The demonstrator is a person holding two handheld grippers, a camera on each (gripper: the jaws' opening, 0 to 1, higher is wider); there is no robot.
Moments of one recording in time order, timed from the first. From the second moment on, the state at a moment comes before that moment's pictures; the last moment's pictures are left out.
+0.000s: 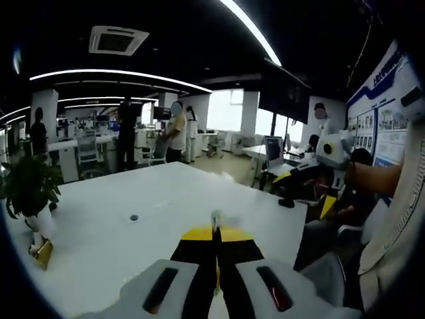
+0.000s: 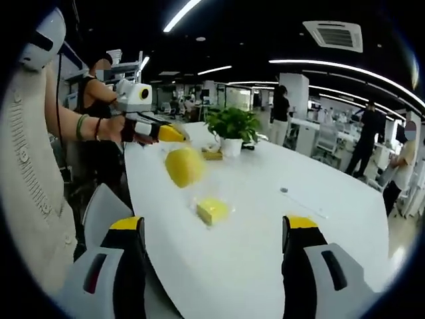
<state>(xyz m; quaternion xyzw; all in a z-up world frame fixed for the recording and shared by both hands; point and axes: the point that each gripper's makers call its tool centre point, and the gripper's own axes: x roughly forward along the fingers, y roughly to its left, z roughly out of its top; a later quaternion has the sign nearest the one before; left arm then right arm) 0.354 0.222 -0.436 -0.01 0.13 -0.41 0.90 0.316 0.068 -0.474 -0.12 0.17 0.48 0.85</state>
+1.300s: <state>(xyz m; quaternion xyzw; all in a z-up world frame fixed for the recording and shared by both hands) 0.359 0.198 -0.399 -0.05 0.11 -0.50 0.86 0.366 0.217 -0.477 -0.19 0.17 0.64 0.72</state>
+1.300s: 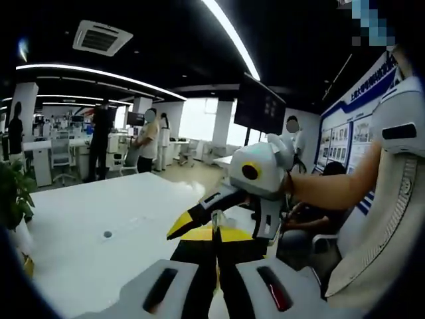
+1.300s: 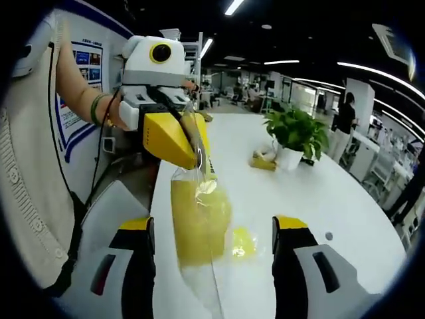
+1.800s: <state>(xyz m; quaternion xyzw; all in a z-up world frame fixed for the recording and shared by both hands) 0.349 0.189 -0.376 -0.06 0.08 -0.52 0.85 0.349 0.230 -0.464 -0.18 0.14 0.67 0.71</state>
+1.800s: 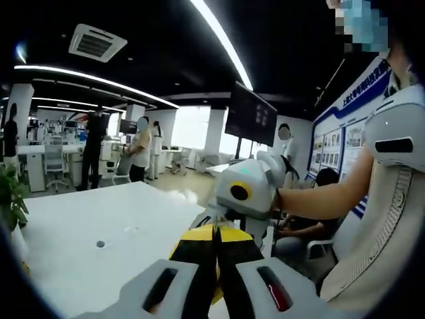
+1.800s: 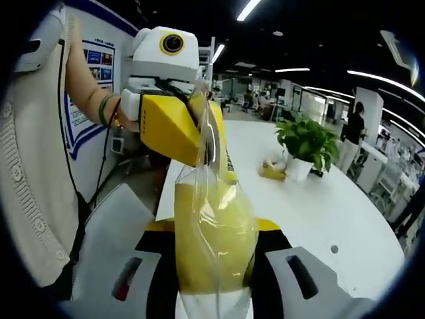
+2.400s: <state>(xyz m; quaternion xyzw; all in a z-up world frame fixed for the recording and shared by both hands) 0.331 0.191 -0.363 -0.05 0.07 -0.52 0.85 0.321 0.226 -0.456 -0.17 0.21 0.68 0.69</state>
